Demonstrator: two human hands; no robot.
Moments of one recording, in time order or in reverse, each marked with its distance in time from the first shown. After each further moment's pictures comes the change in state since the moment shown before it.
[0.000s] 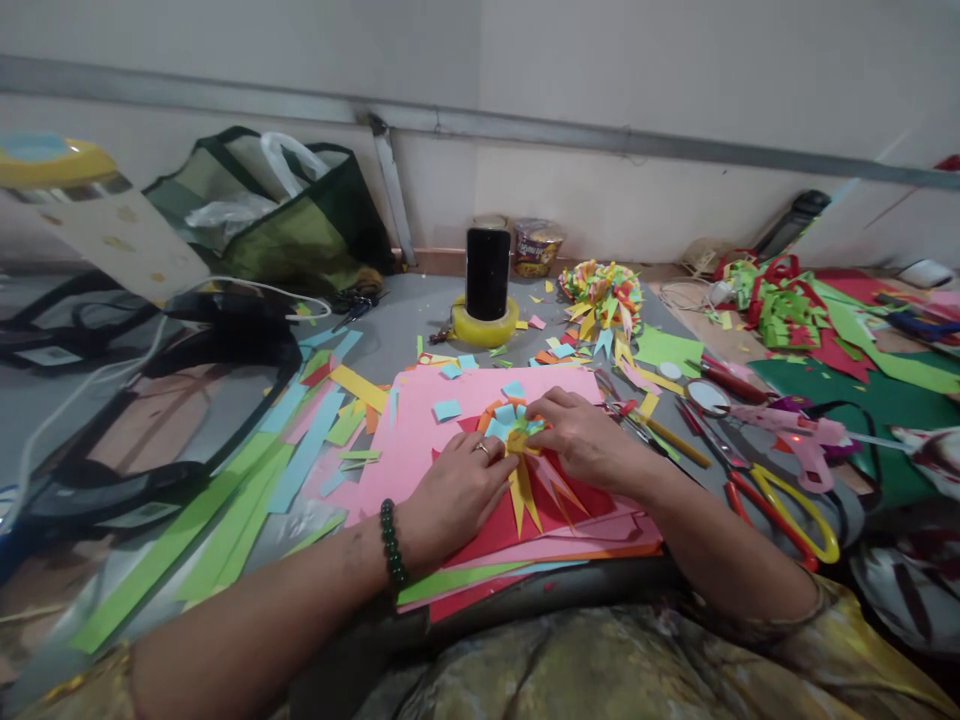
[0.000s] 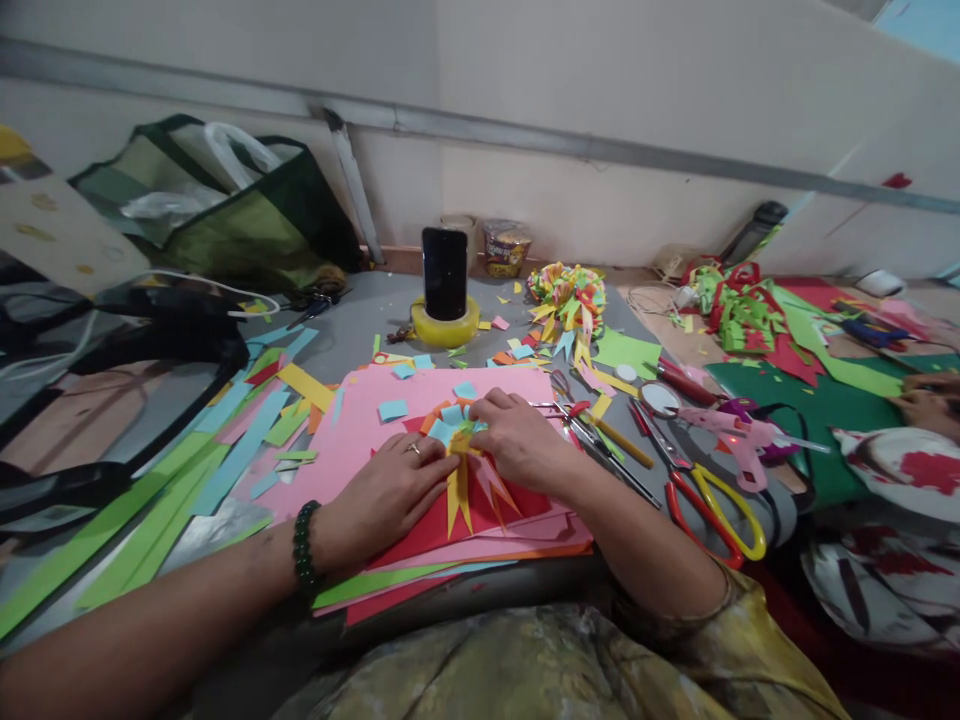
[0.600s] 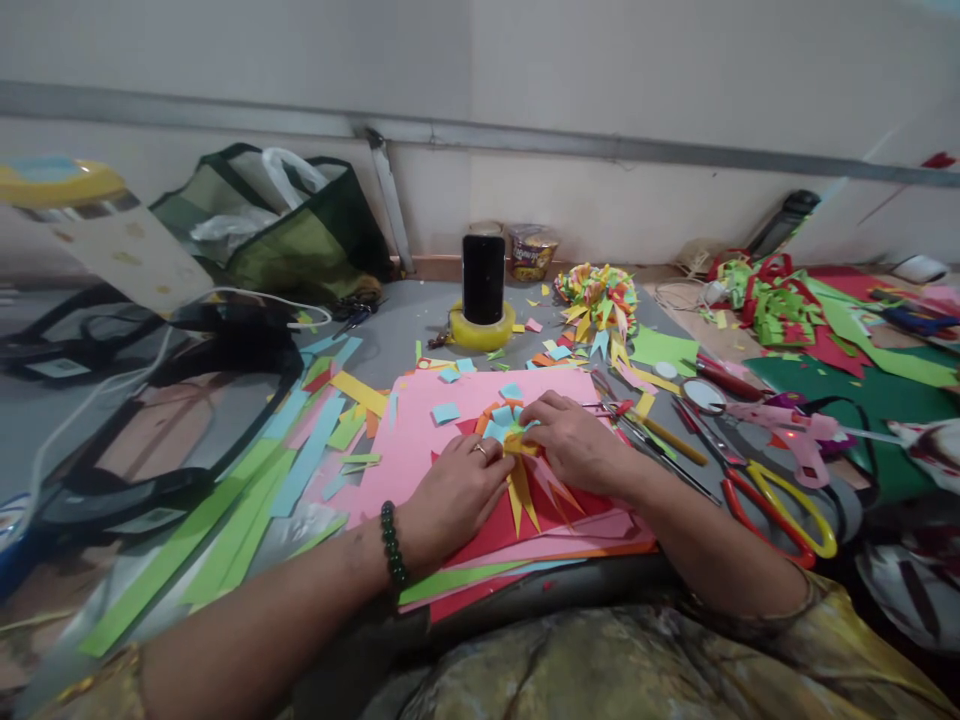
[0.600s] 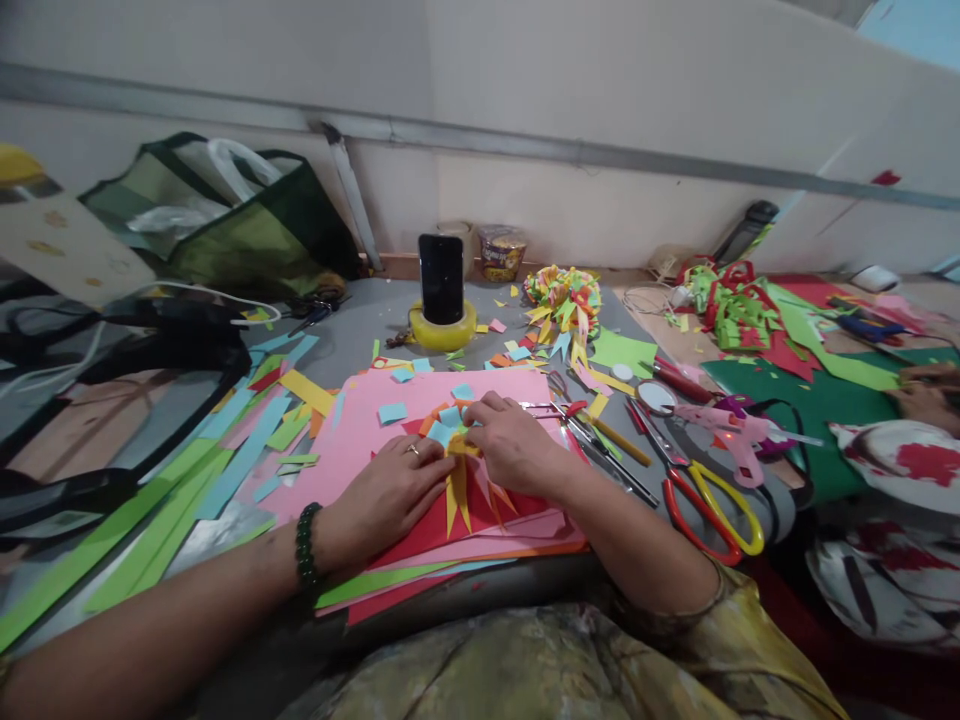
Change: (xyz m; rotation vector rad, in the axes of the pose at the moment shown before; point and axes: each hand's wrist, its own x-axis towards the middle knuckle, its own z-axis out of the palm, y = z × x) left_hand 0.000 -0.002 0.003 -0.013 0.032 0.014; right_hand 0.003 -0.008 0.005 0.080 0.061 0.052
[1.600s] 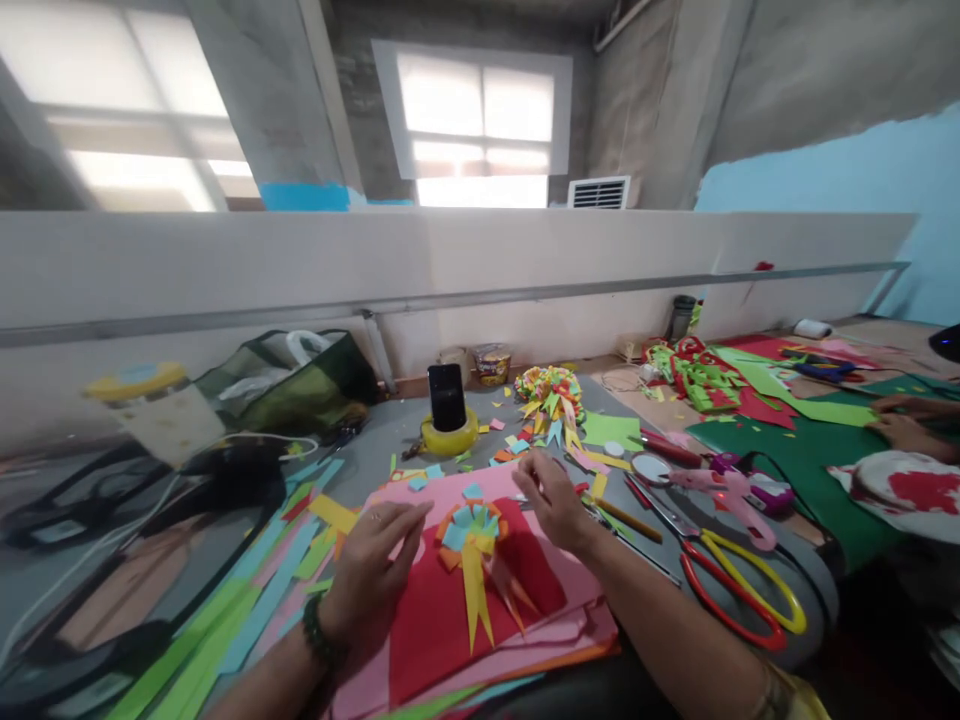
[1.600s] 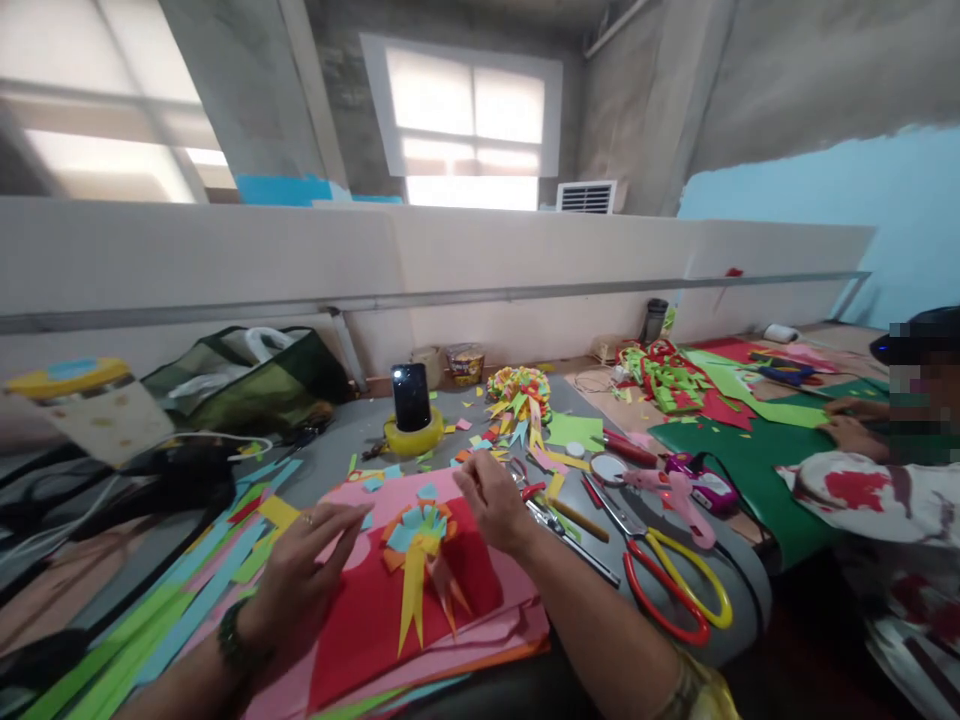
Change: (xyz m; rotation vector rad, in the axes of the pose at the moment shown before) left_hand -0.004 -0.035 -0.025 0.133 0.809 0.039; right_hand -0.005 0.024 0.004 0.453 0.824 0.272
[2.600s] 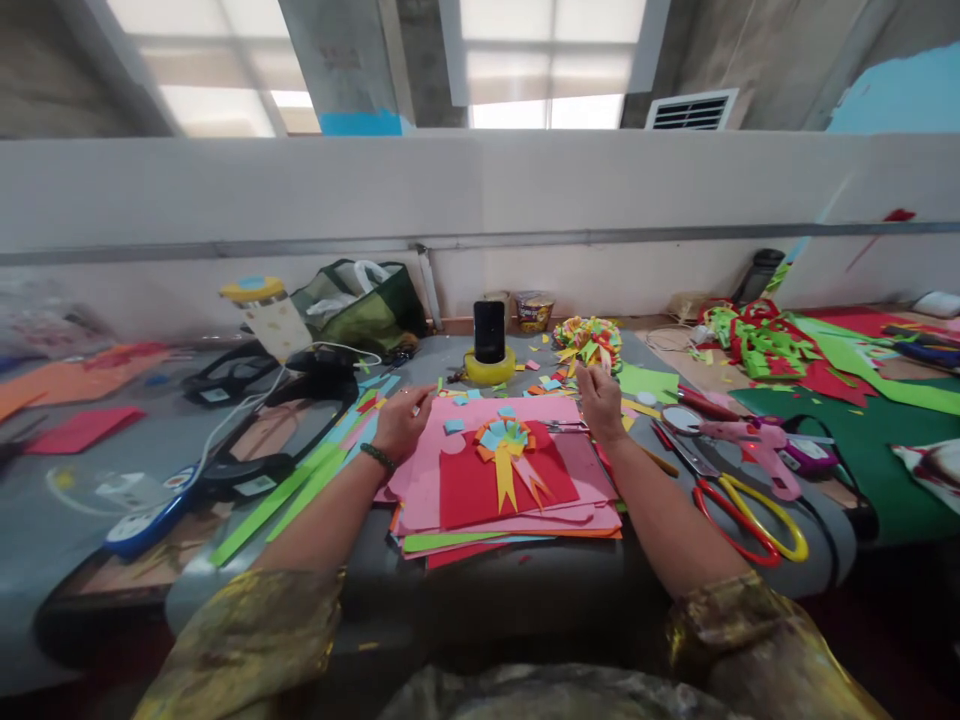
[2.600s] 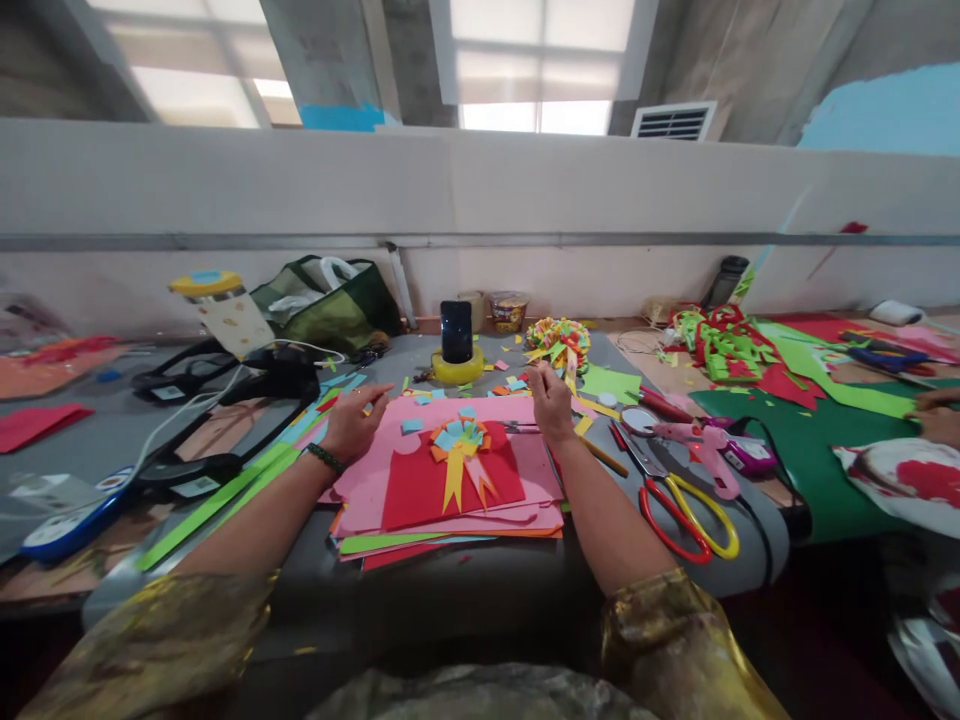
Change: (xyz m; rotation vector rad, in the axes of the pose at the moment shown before) left_hand -0.018 -0.072 0.015 0.176 -0.152 -0.501; right_hand 0.020 0.044 -0.006 0.117 0.277 0.239
